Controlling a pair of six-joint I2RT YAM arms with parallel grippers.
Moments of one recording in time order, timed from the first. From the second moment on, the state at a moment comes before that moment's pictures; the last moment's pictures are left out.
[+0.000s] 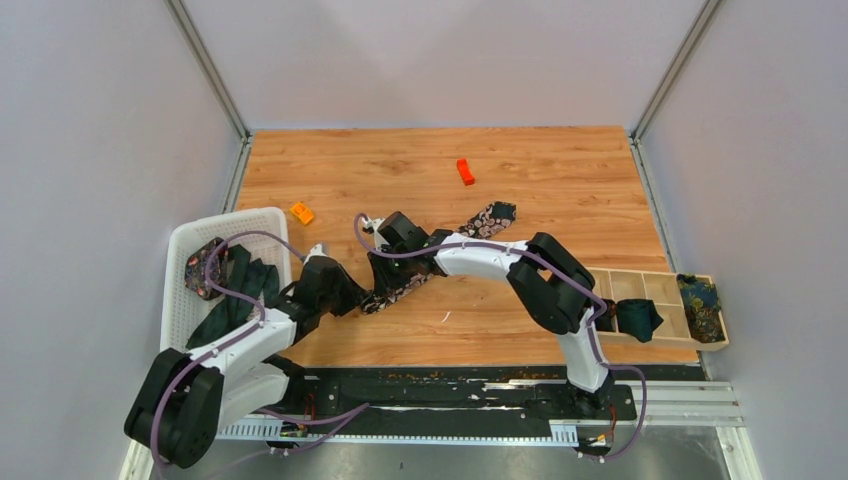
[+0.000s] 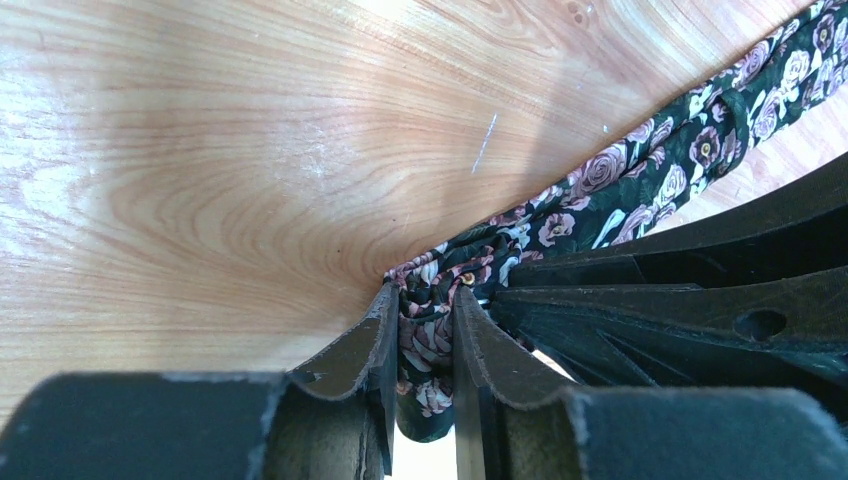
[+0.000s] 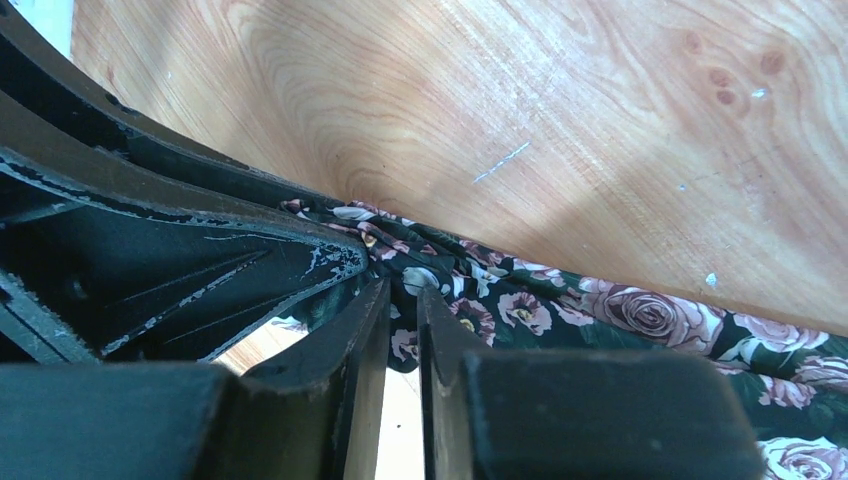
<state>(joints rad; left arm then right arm) -0.43 1.03 0.29 -0.04 0.00 -0.96 0.95 2.07 1.44 -0.25 -0.29 0.37</state>
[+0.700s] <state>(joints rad) -0.43 0.89 0.34 -0.31 -0.05 -0.87 0.99 2.02 1.48 -0.34 -0.29 0.39</state>
